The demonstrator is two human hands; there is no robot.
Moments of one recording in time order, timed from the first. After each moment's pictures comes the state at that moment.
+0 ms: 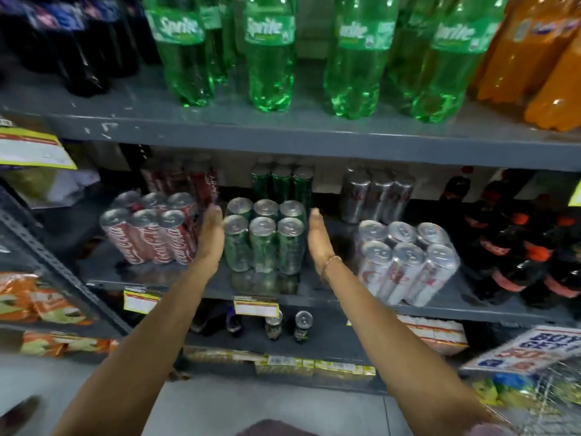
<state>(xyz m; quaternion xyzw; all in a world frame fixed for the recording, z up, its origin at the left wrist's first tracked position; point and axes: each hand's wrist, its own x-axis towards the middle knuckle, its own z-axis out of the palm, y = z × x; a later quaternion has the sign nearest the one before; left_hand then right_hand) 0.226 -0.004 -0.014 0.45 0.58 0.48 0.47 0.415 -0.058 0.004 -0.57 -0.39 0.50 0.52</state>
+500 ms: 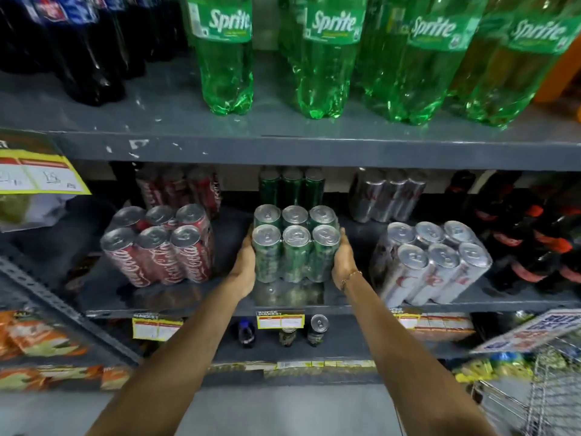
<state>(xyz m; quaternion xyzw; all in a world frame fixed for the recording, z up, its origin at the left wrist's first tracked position) 0.236 0.021 -0.055 0.35 0.51 0.40 0.68 0.410 -0.015 -0.063 -0.56 -0.16 0.56 0.59</state>
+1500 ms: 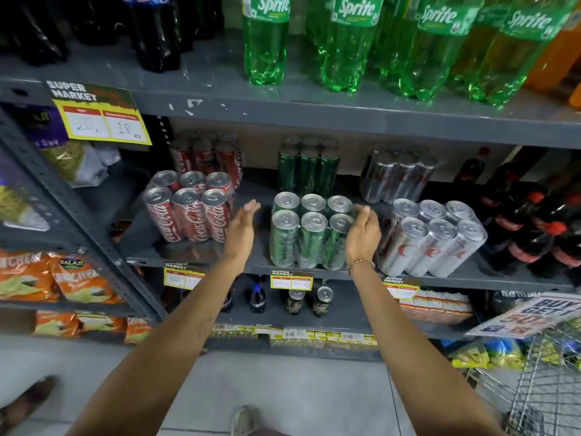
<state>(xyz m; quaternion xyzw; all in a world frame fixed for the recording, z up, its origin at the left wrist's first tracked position) 0.174 -0.051 -0.012 0.51 0.52 0.44 0.53 0.380 -0.090 -0.022 -0.72 -0.30 0.16 0.61</state>
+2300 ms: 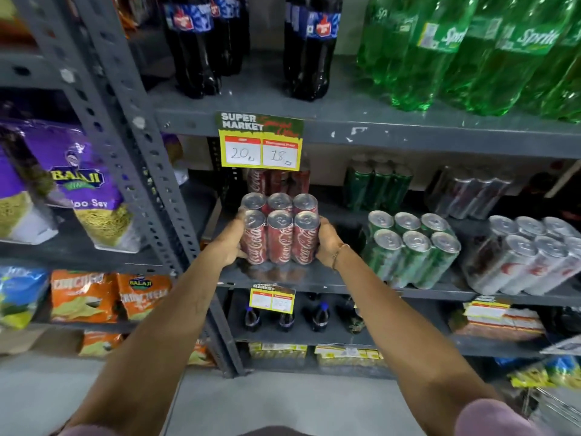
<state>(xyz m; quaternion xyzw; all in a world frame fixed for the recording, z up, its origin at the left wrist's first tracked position) -0.032 0.057 0.001 0.41 0.59 0.29 0.64 0.158 0.027 -0.022 -0.57 -0.26 0.62 0.47</state>
